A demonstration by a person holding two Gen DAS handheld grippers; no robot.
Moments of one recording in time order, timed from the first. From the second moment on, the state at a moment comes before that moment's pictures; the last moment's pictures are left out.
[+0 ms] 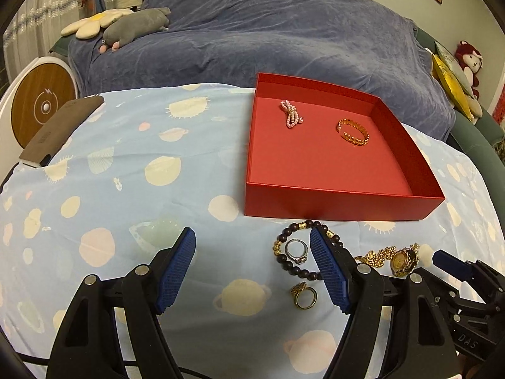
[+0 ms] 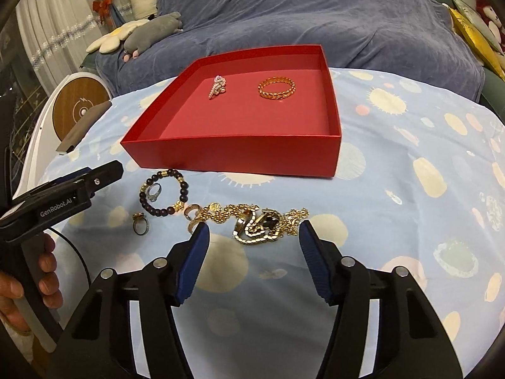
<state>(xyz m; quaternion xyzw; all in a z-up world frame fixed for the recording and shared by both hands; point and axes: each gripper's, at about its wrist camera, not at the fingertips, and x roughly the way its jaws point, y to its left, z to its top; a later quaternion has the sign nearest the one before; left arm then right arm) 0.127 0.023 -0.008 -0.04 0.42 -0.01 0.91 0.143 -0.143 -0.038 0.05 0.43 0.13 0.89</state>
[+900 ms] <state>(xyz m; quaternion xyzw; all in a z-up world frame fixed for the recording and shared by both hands) 0.108 0.009 -0.031 -0.03 0.47 -0.05 0.88 0.151 -0.143 -0.028 0.07 0.42 0.12 0.90</state>
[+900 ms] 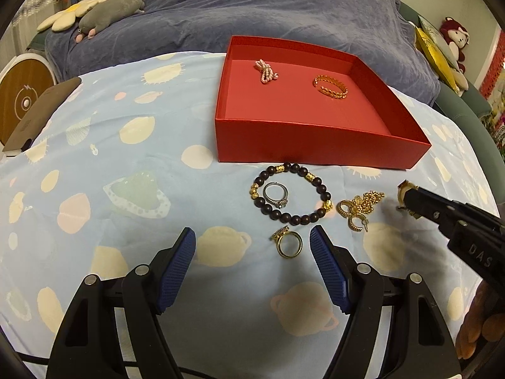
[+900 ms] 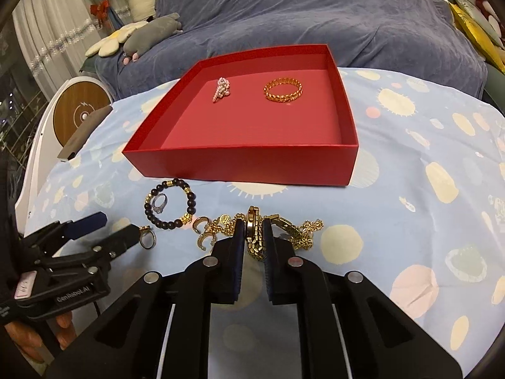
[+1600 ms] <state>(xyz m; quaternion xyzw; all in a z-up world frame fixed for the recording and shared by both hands) 0.109 -0.012 -0.045 -0.02 0.47 -0.07 0.88 0.136 -0.166 0.000 0.10 0.40 0.11 0.91</state>
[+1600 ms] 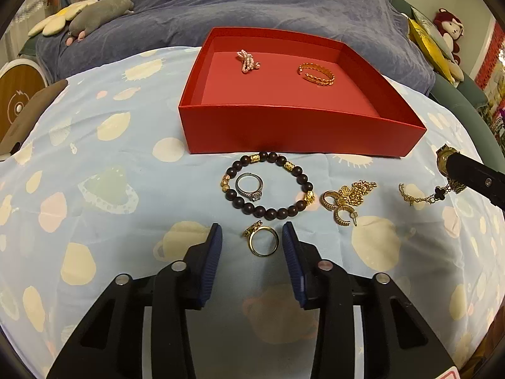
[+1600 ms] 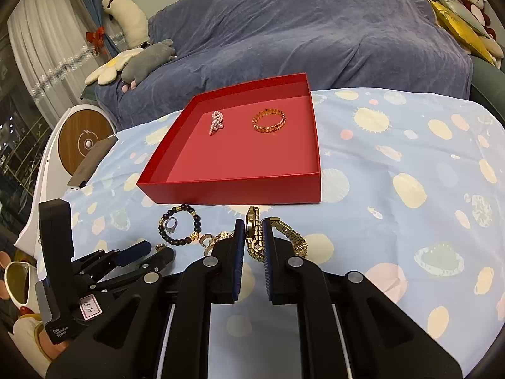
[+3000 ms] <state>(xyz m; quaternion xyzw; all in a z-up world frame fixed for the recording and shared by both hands) 0.231 -0.001 0.047 -0.05 0.38 -0.10 0.92 0.263 -0.167 0.047 0.12 0.36 0.12 0.92</state>
